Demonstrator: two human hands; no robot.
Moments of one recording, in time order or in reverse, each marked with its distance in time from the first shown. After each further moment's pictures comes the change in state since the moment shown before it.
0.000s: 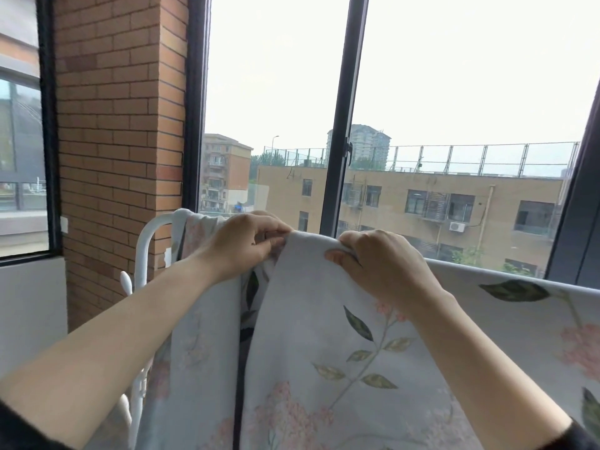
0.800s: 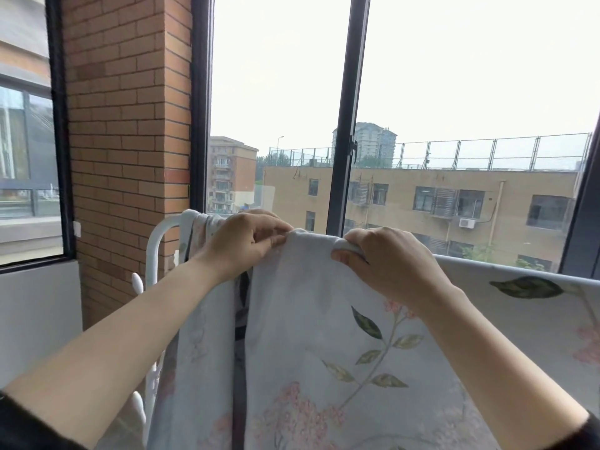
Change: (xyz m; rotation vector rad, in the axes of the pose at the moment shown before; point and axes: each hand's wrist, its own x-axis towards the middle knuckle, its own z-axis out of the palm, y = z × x) left_hand -0.005 -0.003 -0.006 0.006 0.057 0.000; right_hand 0.000 0.001 -0.001 -0.003 0.021 -0.015
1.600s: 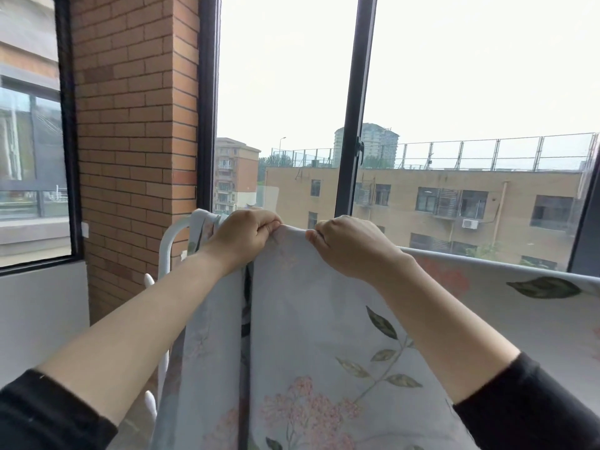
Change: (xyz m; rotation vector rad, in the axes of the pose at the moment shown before) left_hand 0.005 -0.021 -0.013 0.153 -0.006 -0.067; right_hand 0.048 -0.051 0.009 -0.002 -0.183 -0.028
